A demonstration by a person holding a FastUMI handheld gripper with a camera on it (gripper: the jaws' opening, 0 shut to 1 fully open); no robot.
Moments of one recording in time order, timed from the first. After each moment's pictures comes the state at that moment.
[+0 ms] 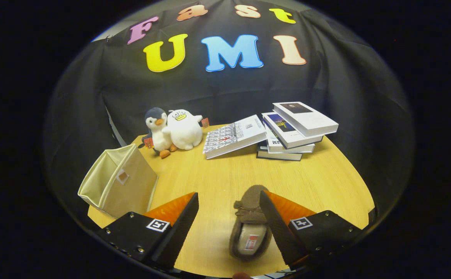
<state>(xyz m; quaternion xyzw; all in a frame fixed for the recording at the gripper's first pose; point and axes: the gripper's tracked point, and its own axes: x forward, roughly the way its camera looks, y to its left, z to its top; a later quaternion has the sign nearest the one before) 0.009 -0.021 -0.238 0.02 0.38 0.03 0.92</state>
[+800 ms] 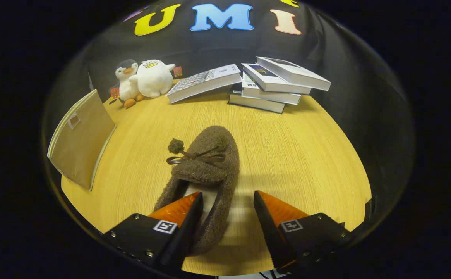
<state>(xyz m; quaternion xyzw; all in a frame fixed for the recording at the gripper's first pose) -0.036 -0.089 -0.358 -0.02 0.51 0.00 0.86</state>
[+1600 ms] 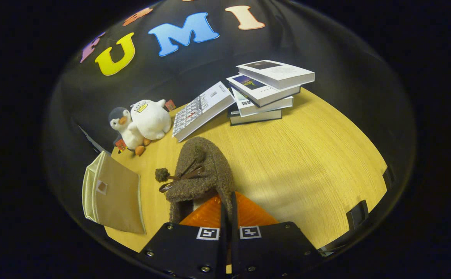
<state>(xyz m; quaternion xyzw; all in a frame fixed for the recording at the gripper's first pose) 0.010 -0.034 -0.276 0.13 0.47 -0.04 0.87</state>
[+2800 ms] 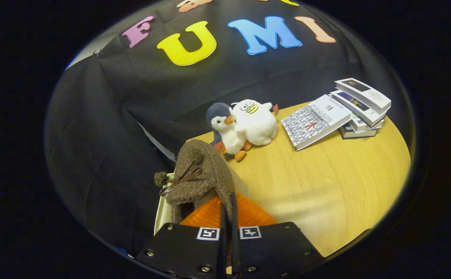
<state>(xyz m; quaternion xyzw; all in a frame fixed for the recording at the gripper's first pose) 0.055 0.265 -0.207 0.16 0.43 0.12 0.88</state>
